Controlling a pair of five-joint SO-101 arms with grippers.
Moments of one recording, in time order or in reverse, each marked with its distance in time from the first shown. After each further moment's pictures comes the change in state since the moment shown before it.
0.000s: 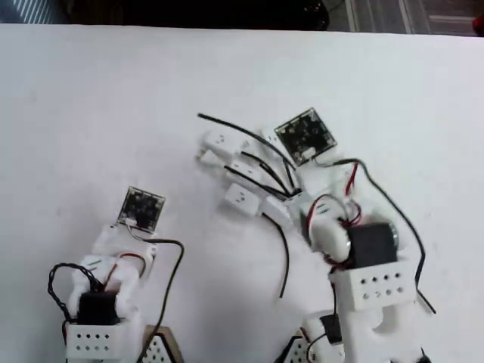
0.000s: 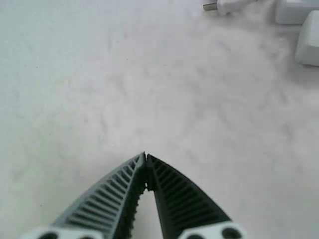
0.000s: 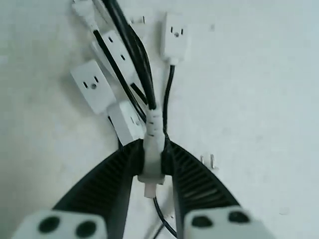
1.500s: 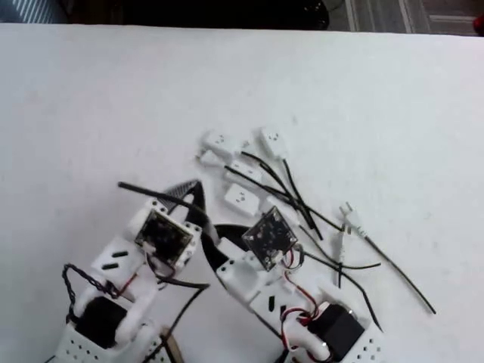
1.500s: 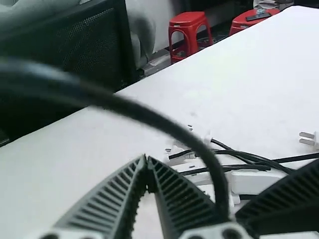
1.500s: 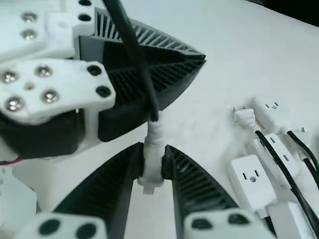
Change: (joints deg) left arm 27.9 0.0 -11.8 -19.7 5.5; right arm -36.1 -43.2 40.9 -25.1 -23.1
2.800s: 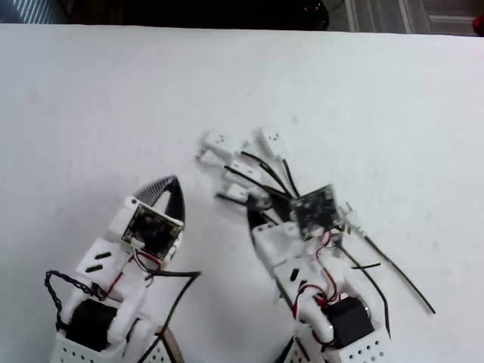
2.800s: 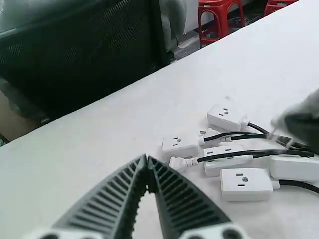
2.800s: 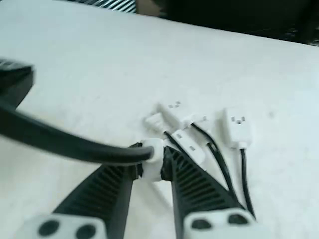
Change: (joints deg) left arm -8.2 -0.1 -4.1 6.7 -3.9; right arm 23.2 -0.3 0.2 -3.5 -2.5
